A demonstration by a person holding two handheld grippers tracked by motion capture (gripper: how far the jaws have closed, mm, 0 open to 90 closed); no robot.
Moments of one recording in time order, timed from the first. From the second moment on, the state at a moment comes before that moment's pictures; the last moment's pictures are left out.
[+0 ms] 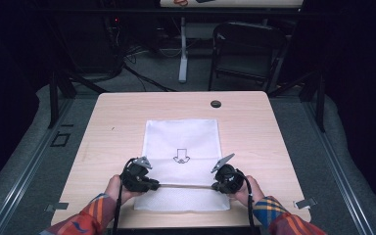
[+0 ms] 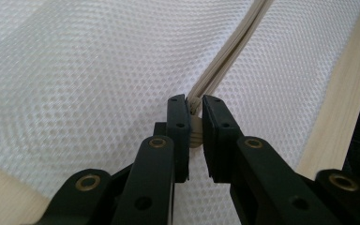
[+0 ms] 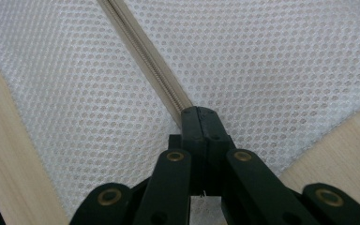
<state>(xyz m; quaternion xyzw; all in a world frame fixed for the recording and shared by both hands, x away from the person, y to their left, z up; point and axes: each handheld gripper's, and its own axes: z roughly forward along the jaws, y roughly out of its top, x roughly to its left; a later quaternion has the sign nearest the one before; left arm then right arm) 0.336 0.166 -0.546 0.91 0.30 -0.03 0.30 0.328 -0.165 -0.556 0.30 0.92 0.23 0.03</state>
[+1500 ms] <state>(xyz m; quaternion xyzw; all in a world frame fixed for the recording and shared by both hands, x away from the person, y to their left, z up) 0.328 0.229 -0.536 0.89 0.36 -0.01 0.29 0.328 -0.165 -0.557 0.31 0.92 0.23 0.03</state>
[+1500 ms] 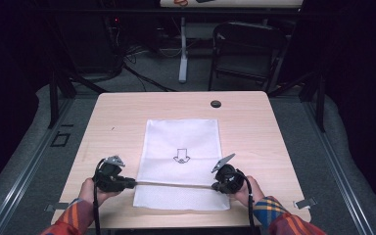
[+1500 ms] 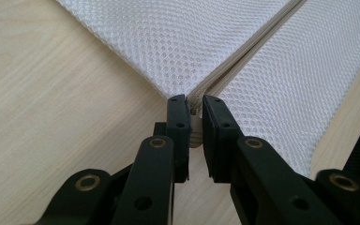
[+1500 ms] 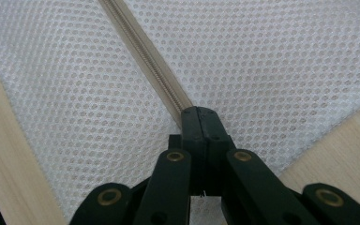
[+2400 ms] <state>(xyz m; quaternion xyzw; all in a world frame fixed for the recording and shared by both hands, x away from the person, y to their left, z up) 0.332 0.231 -0.533 0.87 0.38 -0.01 0.31 0.326 -0.170 -0.546 0.29 0.92 0.27 0.03</state>
